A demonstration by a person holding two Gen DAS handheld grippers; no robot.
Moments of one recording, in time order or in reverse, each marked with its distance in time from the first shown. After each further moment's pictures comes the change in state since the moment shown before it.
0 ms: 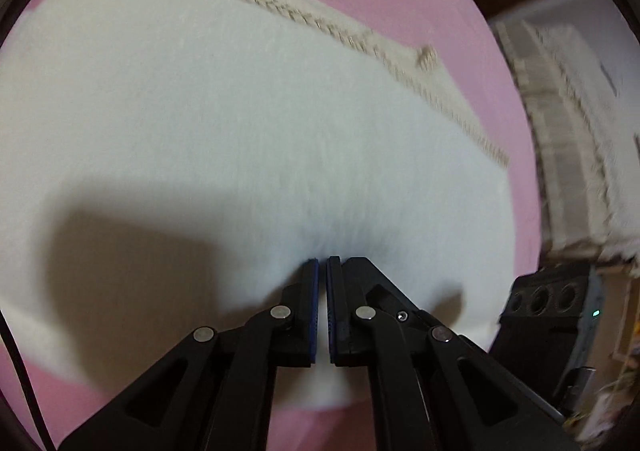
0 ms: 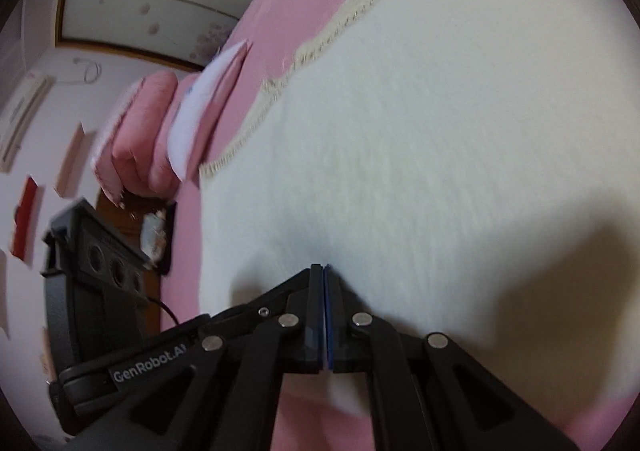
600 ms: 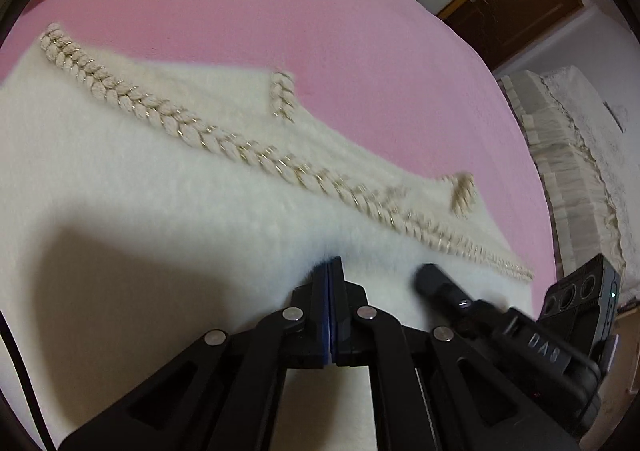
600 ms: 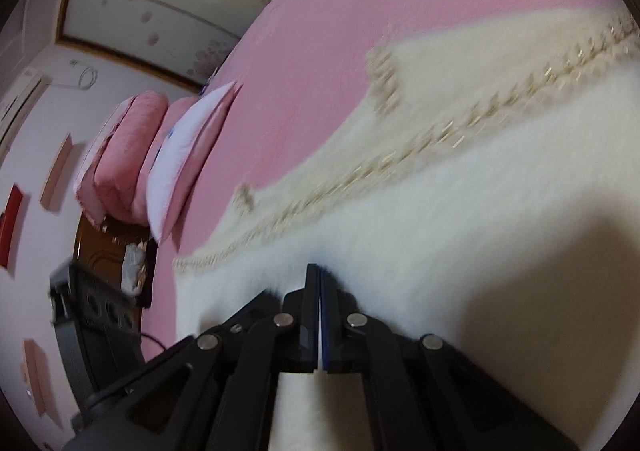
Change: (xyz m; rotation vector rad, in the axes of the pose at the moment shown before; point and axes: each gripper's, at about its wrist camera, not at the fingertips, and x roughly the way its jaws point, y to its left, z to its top) left arm 0.049 -0.009 0.098 0.003 -0.238 0.047; right arm 0.046 -0.003 0.130 -0.070 -0.082 -0.070
